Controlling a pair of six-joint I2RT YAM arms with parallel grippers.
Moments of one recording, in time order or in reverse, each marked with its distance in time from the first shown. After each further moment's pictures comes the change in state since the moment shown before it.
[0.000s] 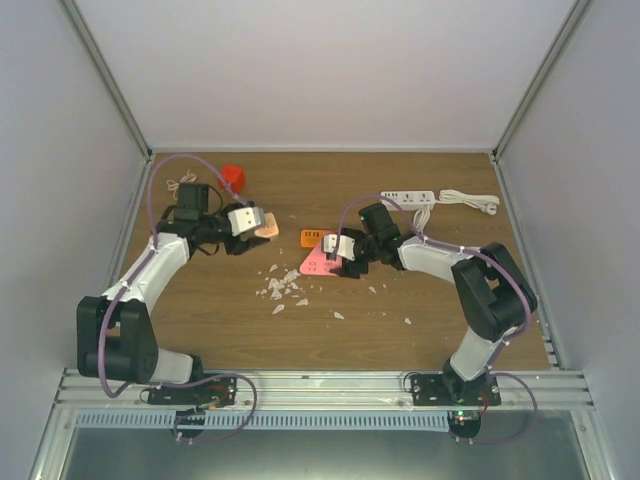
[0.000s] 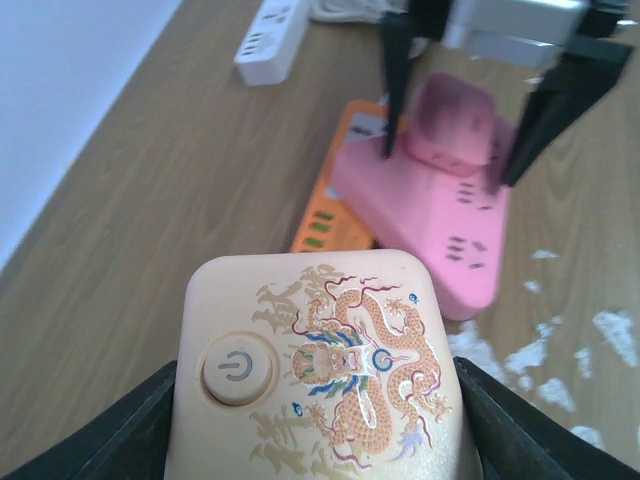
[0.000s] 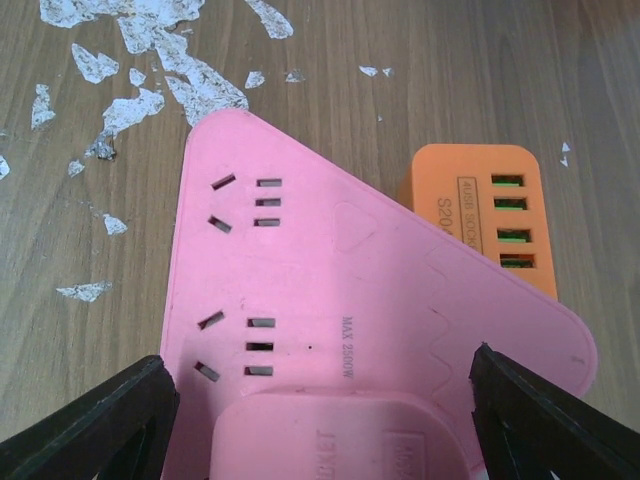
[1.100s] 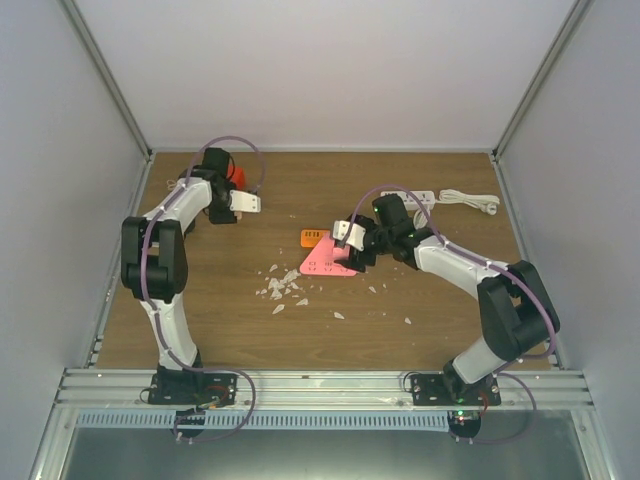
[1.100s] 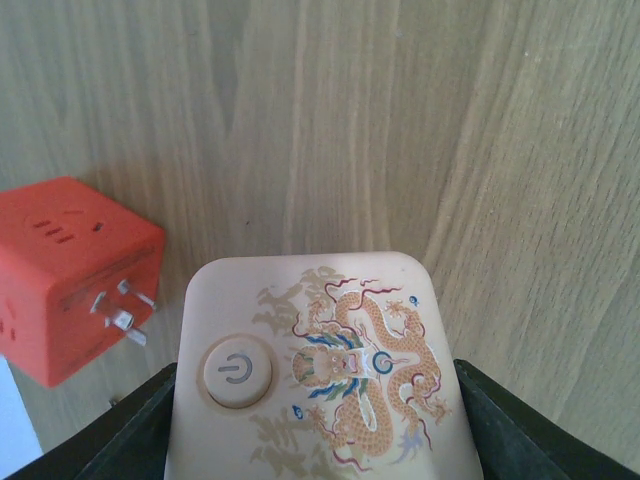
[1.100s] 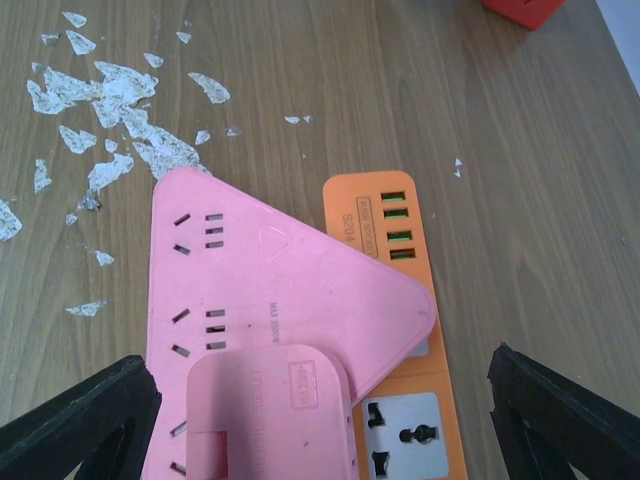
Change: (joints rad) left arm 0.025 0.576 0.610 -0.340 -0.804 0.400; right arm -0.035 -0.157 0.010 -0.068 -0.001 0.089
